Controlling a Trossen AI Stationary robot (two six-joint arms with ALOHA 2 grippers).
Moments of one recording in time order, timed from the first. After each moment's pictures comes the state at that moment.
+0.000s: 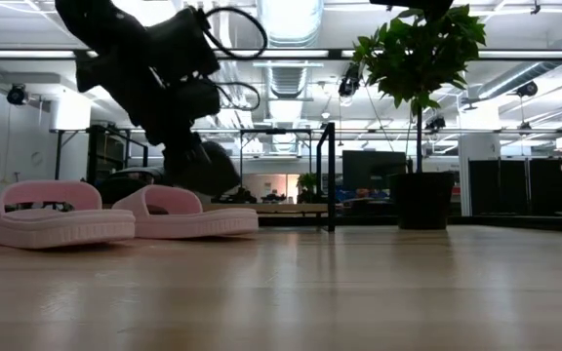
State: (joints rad) left arm -0.02 1.55 0.77 -0.26 -1.14 -0.10; right arm 0.37 1.07 0.76 0.06 0.58 -0.07
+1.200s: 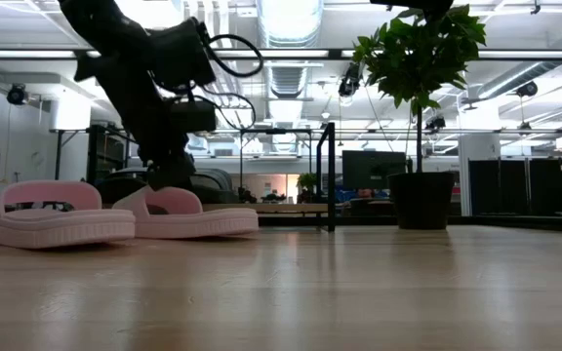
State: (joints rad) left arm 0.03 1.50 0.78 -0.38 -0.72 -0.14; right arm 0.37 1.07 0.76 0.06 0.58 -0.06
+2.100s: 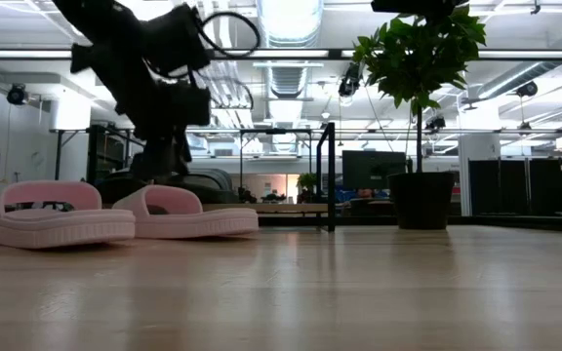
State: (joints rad) left arm 0.03 1.45 0.77 -0.38 -0.94 0.28; right arm 0.37 1.07 0.76 0.01 0.58 -0.05
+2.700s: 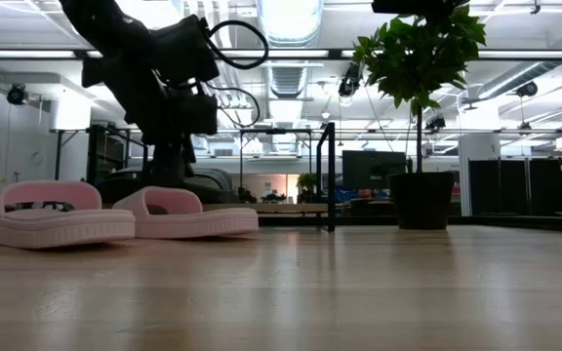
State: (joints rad) left arm 0.05 1.51 0.78 -0.31 -1.00 0.30; right arm 0.37 1.07 0.76 0.00 0.58 -0.05
